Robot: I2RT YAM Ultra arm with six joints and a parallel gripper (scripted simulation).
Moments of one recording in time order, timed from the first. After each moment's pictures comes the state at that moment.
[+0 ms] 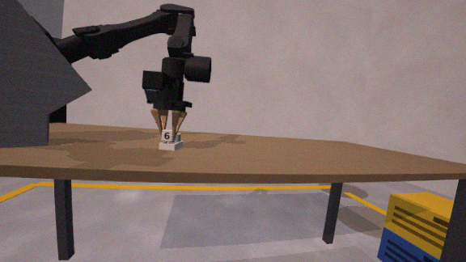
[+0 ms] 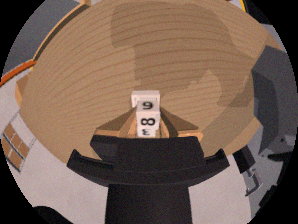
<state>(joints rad) -0.41 1.71 0.81 -0.12 -0.72 1.63</state>
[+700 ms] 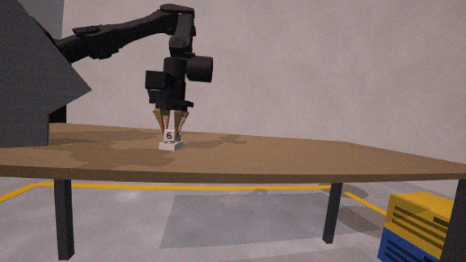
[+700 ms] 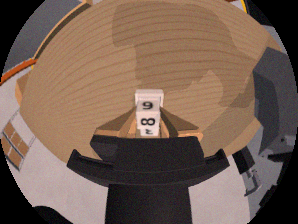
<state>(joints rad) -0.41 1.71 0.82 -0.13 -0.72 1.63</state>
